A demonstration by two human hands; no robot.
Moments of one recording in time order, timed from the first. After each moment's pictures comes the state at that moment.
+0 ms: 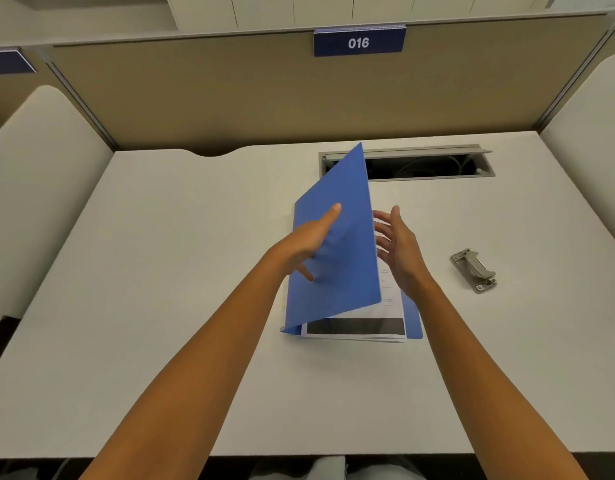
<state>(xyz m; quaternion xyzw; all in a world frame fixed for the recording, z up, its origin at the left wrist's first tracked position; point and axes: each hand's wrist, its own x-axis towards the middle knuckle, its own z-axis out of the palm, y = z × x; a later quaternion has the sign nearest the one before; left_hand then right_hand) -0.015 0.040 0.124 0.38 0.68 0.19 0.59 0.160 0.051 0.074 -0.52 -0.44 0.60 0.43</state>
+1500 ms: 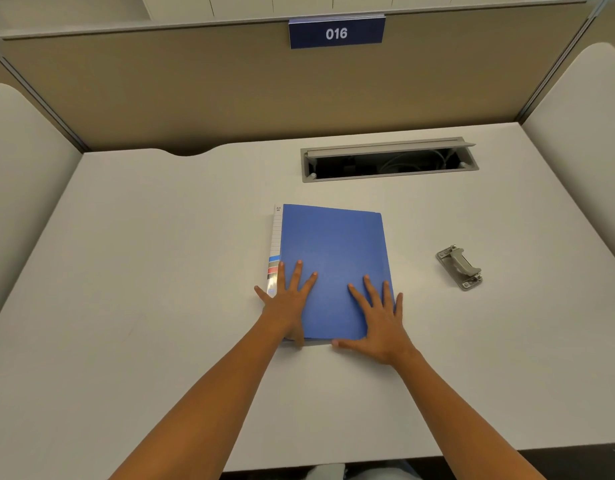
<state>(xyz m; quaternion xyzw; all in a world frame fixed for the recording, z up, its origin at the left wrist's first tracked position) -0.022 0.001 -0.013 0.71 0.63 -0.22 0.22 0.195 -0.021 -0.065 -0.59 -0.77 0.22 0.07</state>
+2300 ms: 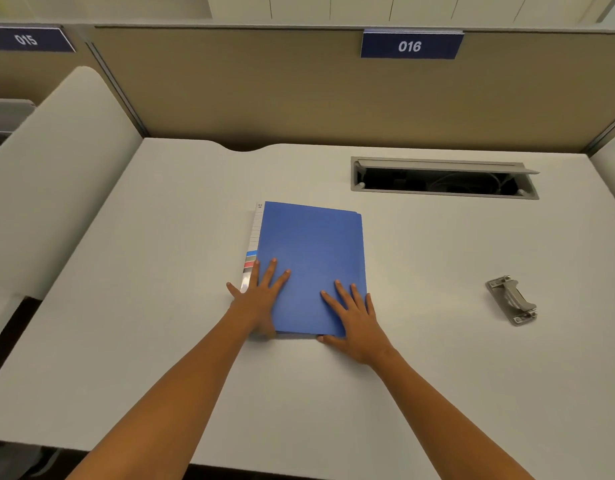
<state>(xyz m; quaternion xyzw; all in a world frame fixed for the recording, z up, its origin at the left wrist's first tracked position) -0.156 -0.012 -0.014 0.66 0.69 -0.20 0.23 0.085 0.002 -0.069 -0.46 -0.86 0.21 0.01</state>
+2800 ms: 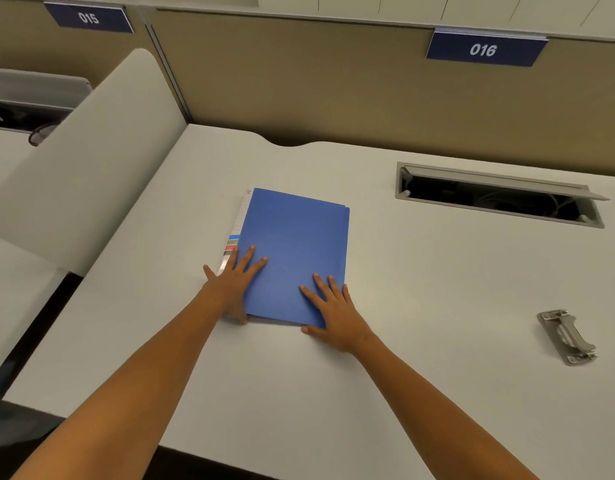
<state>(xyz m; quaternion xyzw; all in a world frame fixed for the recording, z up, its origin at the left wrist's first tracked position) -0.277 -0.020 -0.005 0.62 0.72 -0.23 0.22 -0.024 0.023 -0.066 -0.36 -0.91 0.22 -0.03</state>
